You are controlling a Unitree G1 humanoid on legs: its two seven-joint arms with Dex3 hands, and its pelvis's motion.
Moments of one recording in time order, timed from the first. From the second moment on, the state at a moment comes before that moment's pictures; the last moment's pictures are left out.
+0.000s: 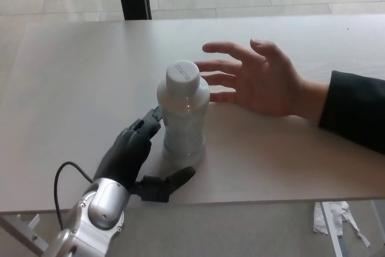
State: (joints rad) left_arm -0.13 0.25 -0.38 0.09 0.25 0.27 0.05; right_arm 0.44 -0.38 -0.77 0.22 0.48 0.05 0.28
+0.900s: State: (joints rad) left_arm -0.30 -0.09 -0.18 0.41 0.27 0.15 0.45; right_arm 0.44 -0.38 -0.76 0.19 0.48 0.07 0.28
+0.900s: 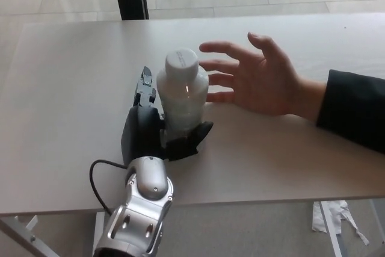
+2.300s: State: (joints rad) left_arm -0.69 -0.07 -0.22 0.53 0.29 0.04 0.36; right_arm 0.40 -0.38 -0.75 0.22 0.47 0.07 0.25
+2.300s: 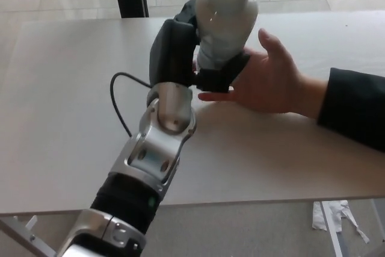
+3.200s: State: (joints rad) left_arm -0.81 -0.10 -0.22 0.93 0.27 0.13 0.45; right_arm 0.35 -0.38 -0.66 0.19 0.48 0.07 0.24
